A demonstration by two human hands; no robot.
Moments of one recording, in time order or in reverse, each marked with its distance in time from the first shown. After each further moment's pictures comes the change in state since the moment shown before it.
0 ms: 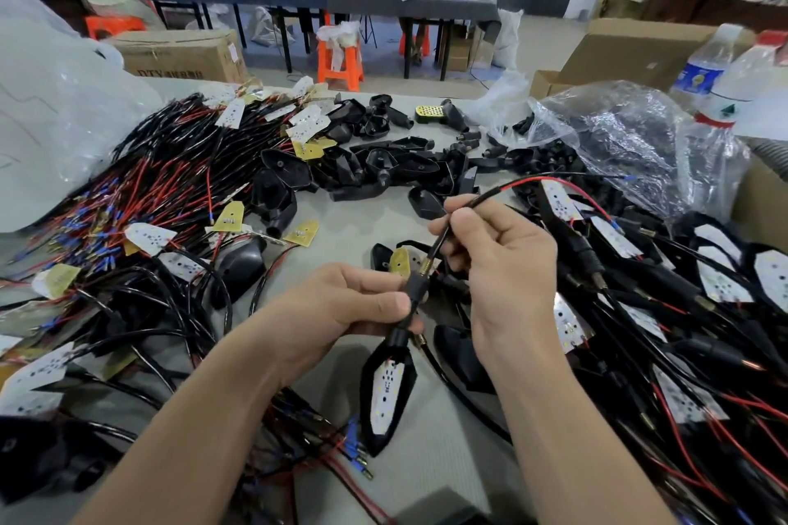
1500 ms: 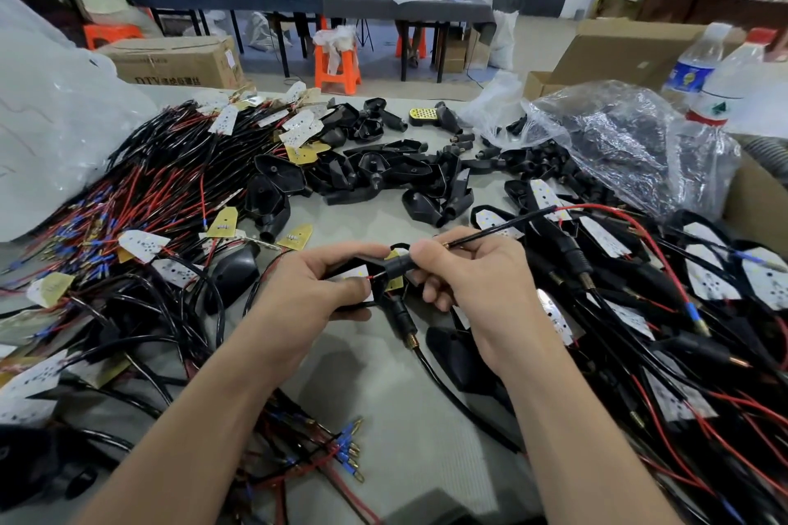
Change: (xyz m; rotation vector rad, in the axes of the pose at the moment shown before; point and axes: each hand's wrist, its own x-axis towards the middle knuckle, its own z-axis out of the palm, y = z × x) left_hand 0.007 -0.008 -0.004 0.031 0.394 0.180; right_hand 0.005 0.011 -0.020 -0.187 -0.224 0.179
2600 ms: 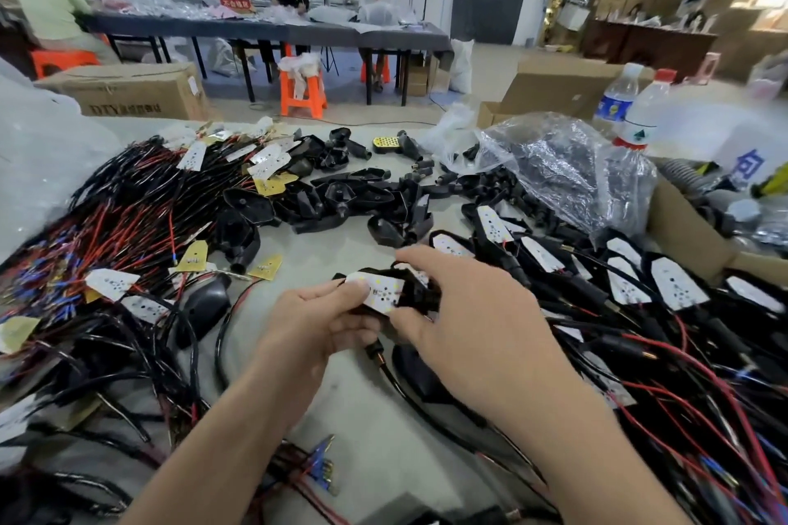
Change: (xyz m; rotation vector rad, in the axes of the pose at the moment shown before) left_hand -0.008 0.004 0.034 -0.293 0.002 -0.098; right_hand -0.066 -0.074 -0.007 -1.279 0.033 -0.351
